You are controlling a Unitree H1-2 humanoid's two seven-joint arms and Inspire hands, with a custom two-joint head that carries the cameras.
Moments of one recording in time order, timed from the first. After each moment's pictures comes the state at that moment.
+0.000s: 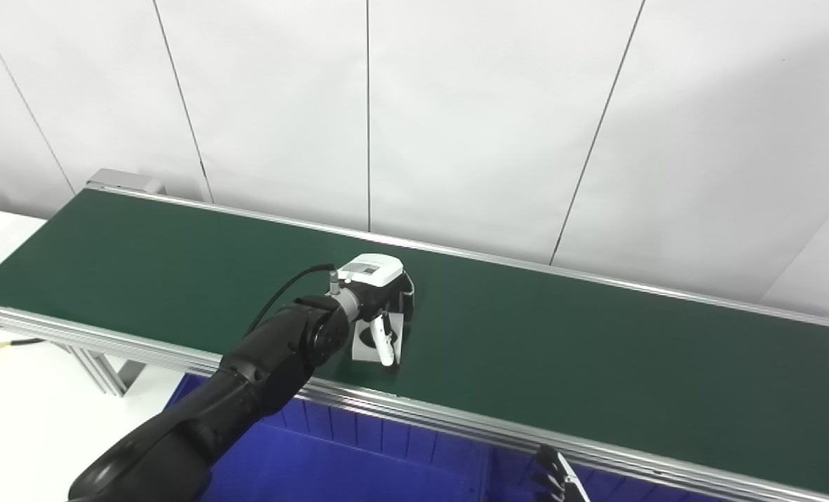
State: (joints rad) left arm -0.65 0.29 -0.50 0.64 0.79 0.05 -0.18; right arm 0.15 -0.24 0.49 0.24 -0.17 -0.42 -0.28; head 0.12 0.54
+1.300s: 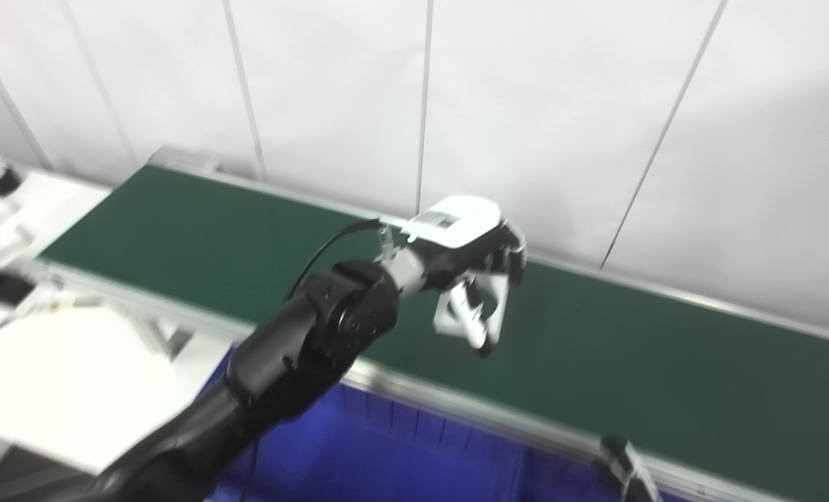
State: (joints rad) left arm -0.45 0.32 -0.38 -0.33 0.83 0.32 -0.55; right arm 0.17 -0.26 0.33 0.13 -0.06 -0.42 -0.10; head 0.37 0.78
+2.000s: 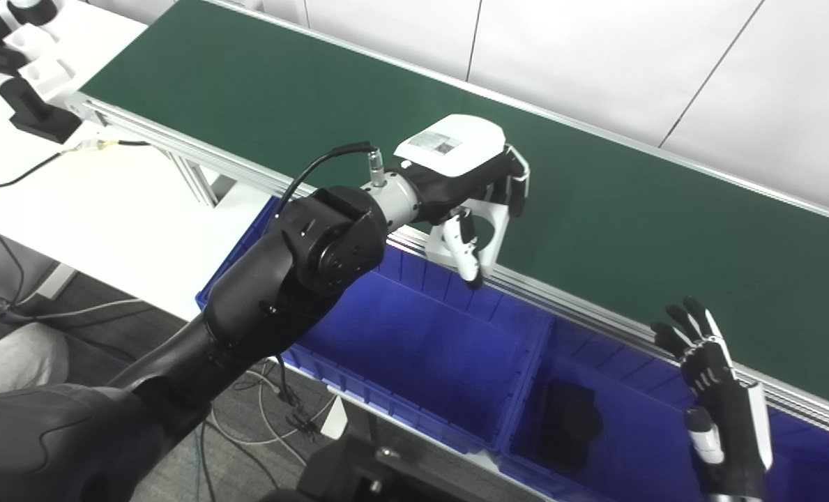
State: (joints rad) left arm -0.19 0.34 -0.31 -0.55 0.95 0.35 -0.67; right arm 0.16 -0.25 0.17 0.07 0.02 -0.42 0.11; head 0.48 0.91
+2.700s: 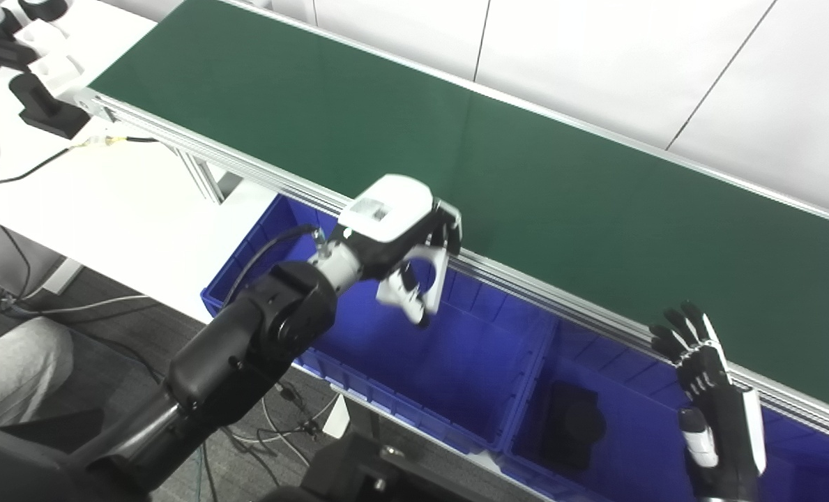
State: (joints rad) left arm 0.08 0.35 -0.30 -0.27 0.90 0.04 -0.26; right arm 0.17 -0.20 0.15 0.08 0.00 -0.42 0.14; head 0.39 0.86
